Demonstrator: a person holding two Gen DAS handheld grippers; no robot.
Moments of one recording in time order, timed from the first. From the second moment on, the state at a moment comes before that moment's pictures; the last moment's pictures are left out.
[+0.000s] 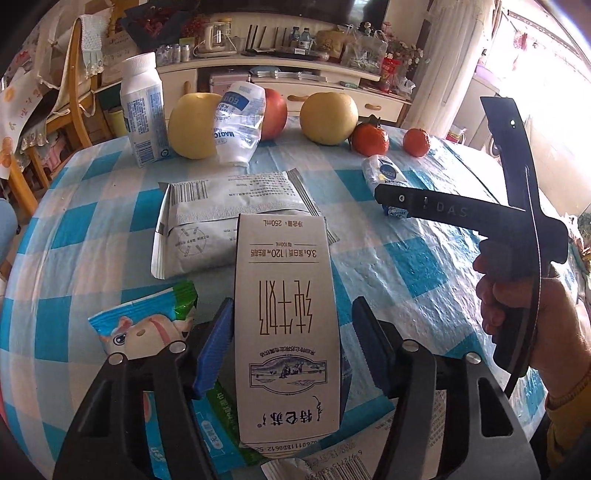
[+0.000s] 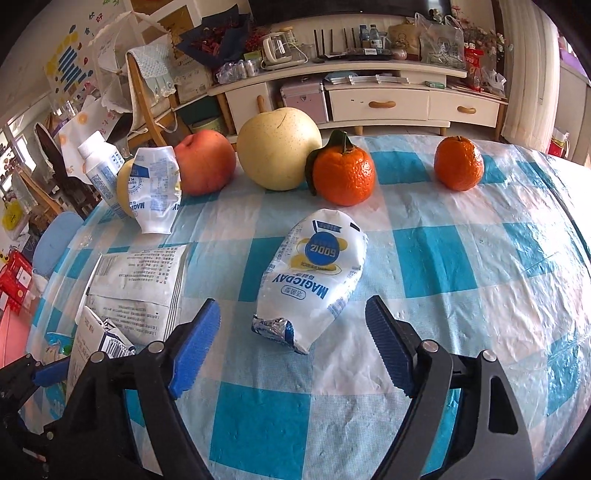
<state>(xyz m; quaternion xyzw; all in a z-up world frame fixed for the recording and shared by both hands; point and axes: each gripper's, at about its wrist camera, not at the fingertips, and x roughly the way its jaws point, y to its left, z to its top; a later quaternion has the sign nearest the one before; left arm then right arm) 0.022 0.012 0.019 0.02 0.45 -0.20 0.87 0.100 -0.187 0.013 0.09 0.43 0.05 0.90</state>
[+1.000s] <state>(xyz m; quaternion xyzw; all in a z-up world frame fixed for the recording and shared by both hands) 0.010 0.036 0.045 -0.03 0.42 -0.22 0.88 0.085 -0.189 0.027 0.06 0.40 0.07 0.91</state>
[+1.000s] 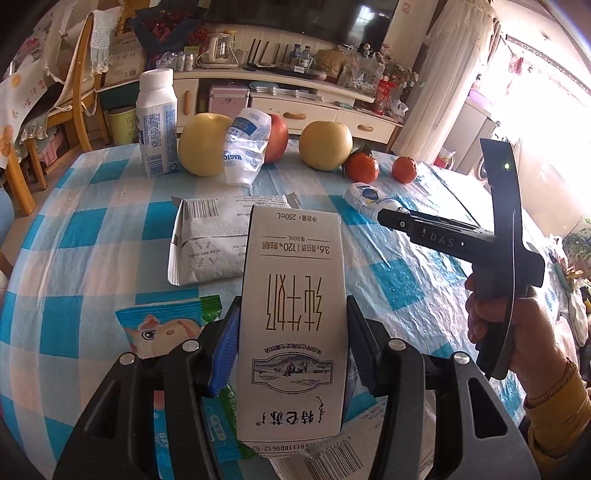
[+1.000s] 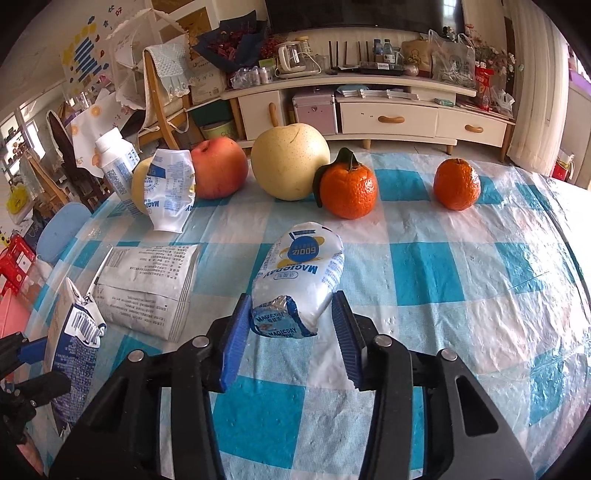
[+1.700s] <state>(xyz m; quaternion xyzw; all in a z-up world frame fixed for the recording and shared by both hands) -0.002 0.082 0.067 -0.08 0.39 -0.21 0.89 0.033 -0.133 0.023 0.01 0.44 0.13 0.89</state>
